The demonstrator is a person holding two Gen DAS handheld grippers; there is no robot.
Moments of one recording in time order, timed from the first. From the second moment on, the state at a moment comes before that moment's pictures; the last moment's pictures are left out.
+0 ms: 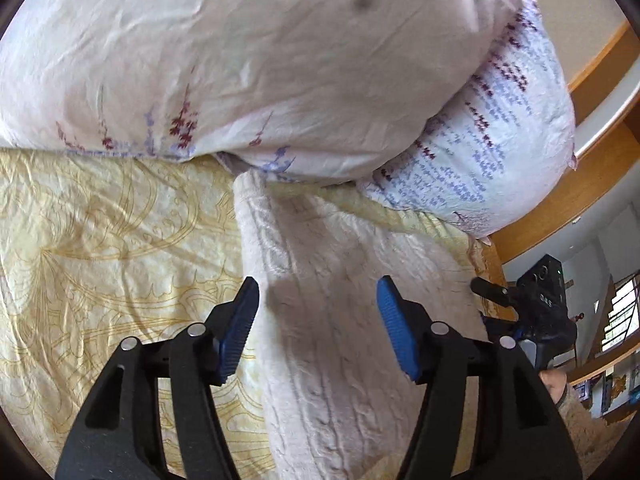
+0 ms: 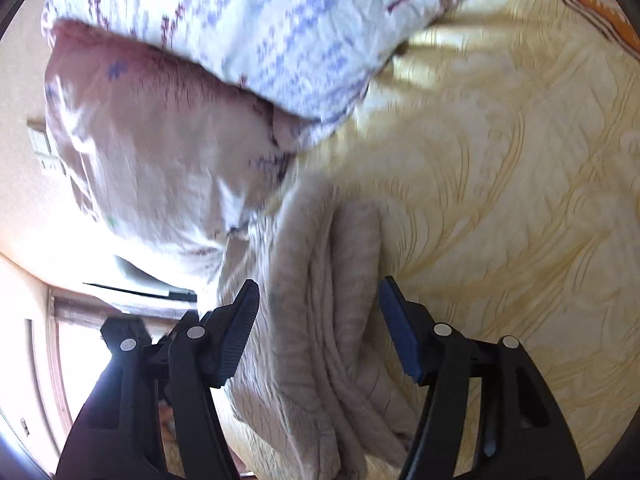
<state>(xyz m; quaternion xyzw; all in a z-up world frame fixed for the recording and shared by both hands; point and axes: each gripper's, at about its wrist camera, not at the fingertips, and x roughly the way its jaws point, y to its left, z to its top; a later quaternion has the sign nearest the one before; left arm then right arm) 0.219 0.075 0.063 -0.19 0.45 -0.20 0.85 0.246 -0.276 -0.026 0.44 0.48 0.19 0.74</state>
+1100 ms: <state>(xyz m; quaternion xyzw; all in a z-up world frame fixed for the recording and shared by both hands) 0.116 0.080 0.056 -0.03 0.38 -0.21 0.90 0.192 -0.269 0.012 0.30 0.50 0.18 0.80</state>
